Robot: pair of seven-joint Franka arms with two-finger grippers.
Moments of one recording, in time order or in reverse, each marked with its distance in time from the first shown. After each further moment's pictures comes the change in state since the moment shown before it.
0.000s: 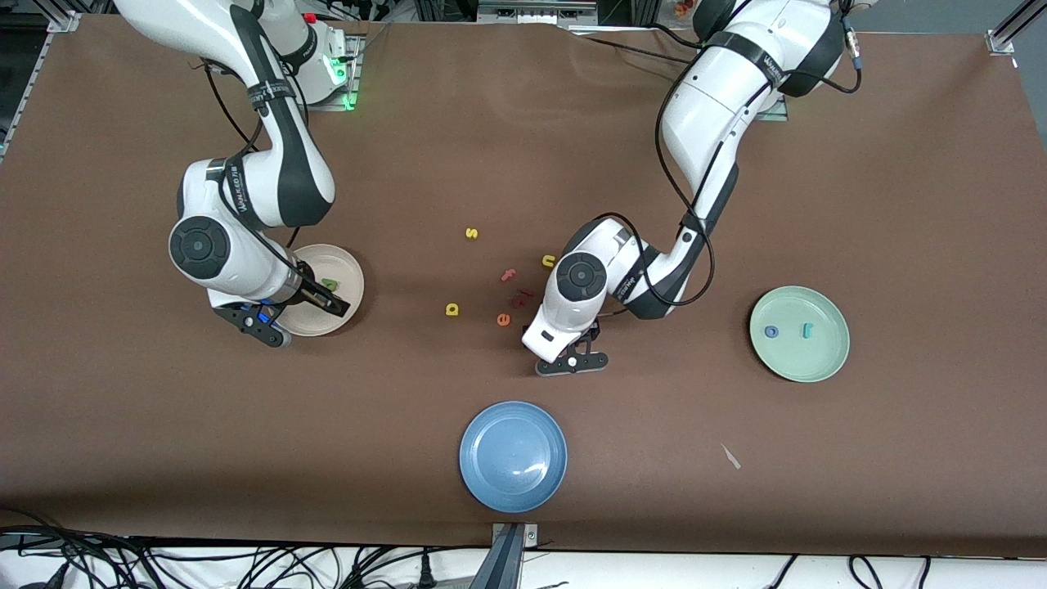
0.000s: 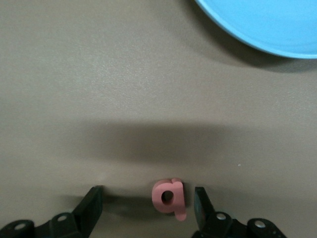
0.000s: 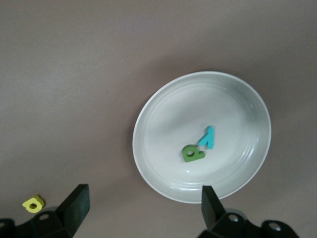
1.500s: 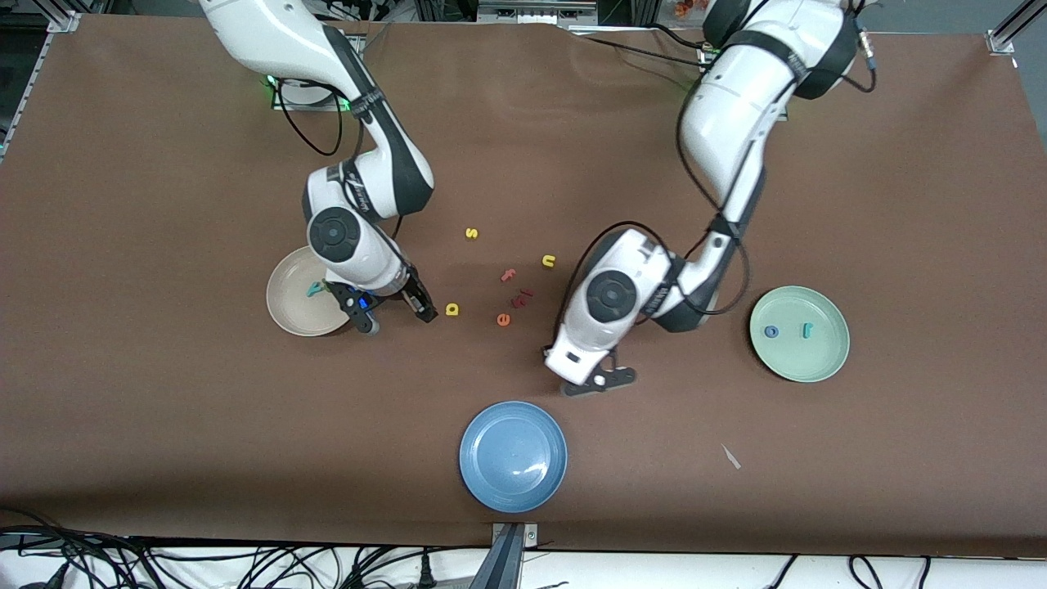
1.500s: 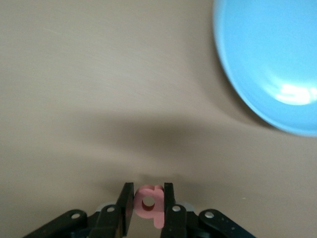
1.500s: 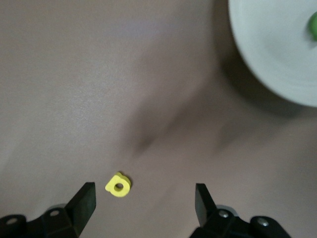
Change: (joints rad) left arm 0.098 -0.057 0.008 0.097 -0.074 -0.208 -0.006; right arm 0.120 0.156 0.123 -0.002 0.100 0.305 0.529
